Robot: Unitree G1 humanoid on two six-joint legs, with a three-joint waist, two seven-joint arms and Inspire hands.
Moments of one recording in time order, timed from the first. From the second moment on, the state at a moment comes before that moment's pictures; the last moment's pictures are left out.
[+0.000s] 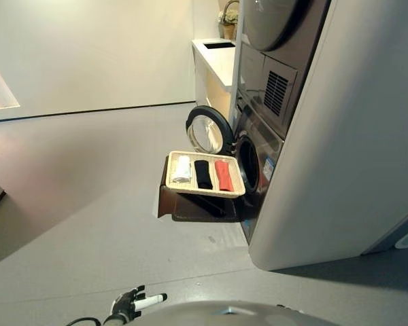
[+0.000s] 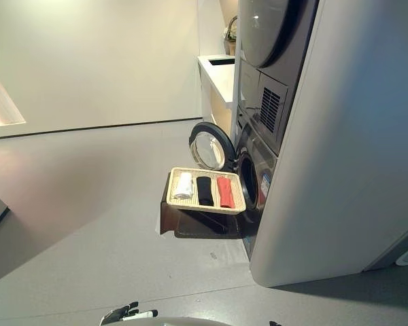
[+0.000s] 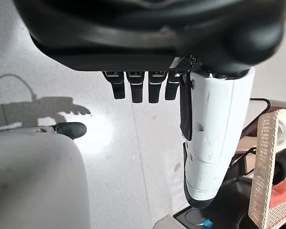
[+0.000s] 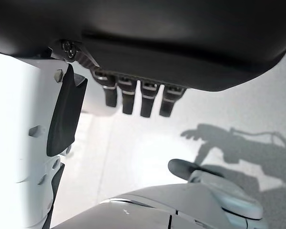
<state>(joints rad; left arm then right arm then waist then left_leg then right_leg) 0.07 0.18 -0.22 1.35 -0.24 -0.22 -0.01 0.13 -0.23 0.21 1.35 0.18 -0.19 -0.11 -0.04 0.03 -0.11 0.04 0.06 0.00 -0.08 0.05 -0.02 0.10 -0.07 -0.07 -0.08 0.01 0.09</state>
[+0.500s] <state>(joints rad) 0.06 0.18 -0.22 1.37 -0.24 -0.20 -0.02 0.13 -0.23 0.21 1.35 0.18 -0.19 -0.10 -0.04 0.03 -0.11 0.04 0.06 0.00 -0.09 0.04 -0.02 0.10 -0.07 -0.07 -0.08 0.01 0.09</state>
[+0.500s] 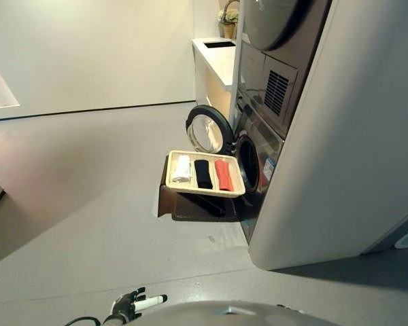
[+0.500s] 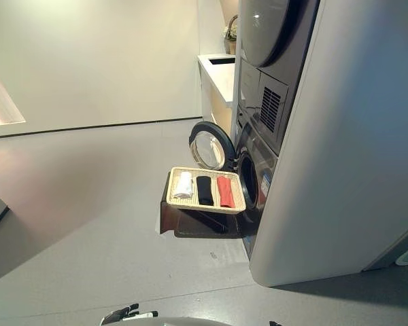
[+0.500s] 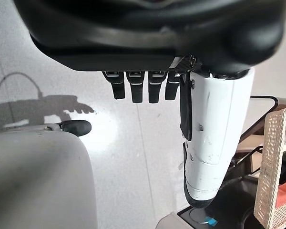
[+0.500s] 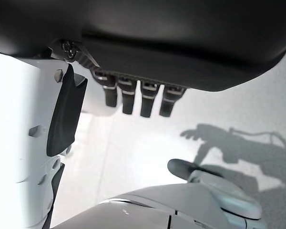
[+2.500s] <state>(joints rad) -0.09 0.12 -0.29 1.43 -0.29 -0.21 0.00 -0.04 -0.26 0.21 1.32 0.20 -0.18 -0.09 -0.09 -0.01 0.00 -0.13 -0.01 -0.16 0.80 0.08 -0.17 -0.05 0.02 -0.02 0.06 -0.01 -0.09</state>
